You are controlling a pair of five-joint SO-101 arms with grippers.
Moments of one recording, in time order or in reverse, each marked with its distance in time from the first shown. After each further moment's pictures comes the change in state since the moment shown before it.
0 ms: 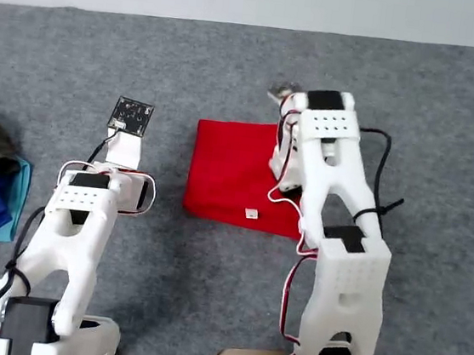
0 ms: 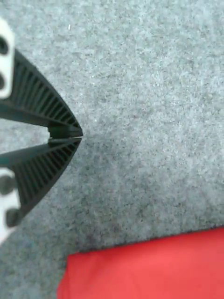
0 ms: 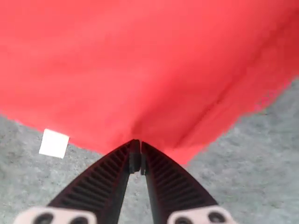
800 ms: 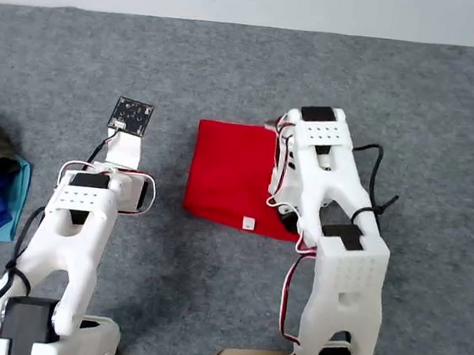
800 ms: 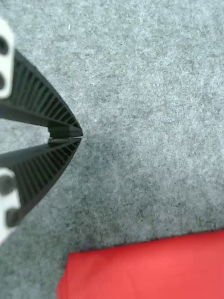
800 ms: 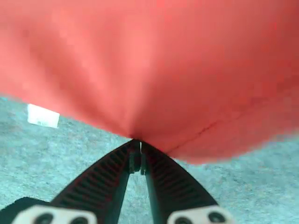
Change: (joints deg) left arm 0.0 0.0 0.0 -0.1 0.0; right arm 0.0 -1.4 8.1 3.1 -0.1
